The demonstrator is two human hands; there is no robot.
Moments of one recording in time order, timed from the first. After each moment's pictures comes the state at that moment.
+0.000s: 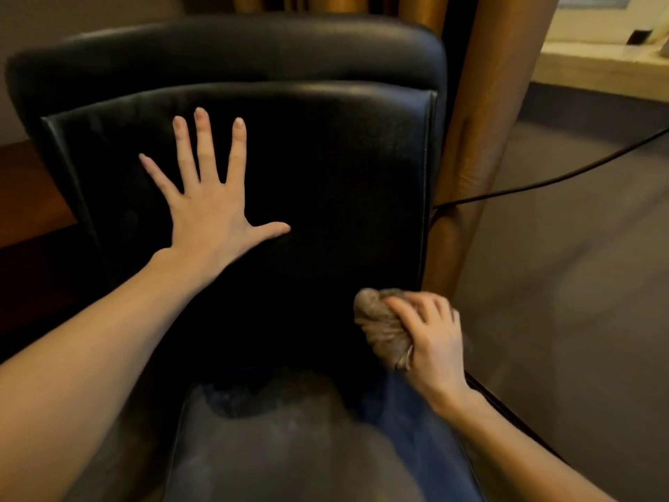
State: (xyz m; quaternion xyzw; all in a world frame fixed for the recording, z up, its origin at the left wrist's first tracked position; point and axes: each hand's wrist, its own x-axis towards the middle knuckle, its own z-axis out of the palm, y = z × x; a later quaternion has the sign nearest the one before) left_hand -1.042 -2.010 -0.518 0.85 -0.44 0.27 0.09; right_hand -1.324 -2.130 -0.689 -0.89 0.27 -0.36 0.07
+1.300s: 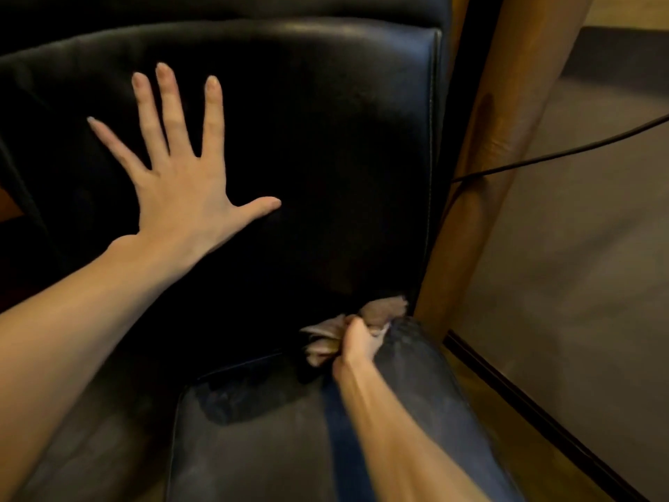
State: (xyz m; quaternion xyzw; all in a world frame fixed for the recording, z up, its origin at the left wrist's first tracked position) left_hand -1.023 -2.000 -0.530 0.84 -0.44 0.31 0.09; right_hand -1.142 -2.103 -0.835 -0.16 0.48 -0.44 0.74
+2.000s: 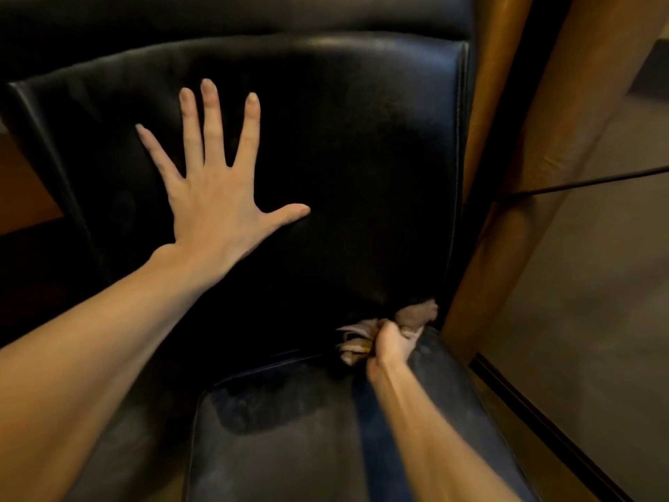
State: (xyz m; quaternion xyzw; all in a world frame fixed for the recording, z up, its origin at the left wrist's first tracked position) left_hand -1.005 -1.993 -0.536 0.85 -0.41 0.32 0.08; right_hand -1.137 -2.119 -0.817 -0.17 0.48 -0.47 0.72
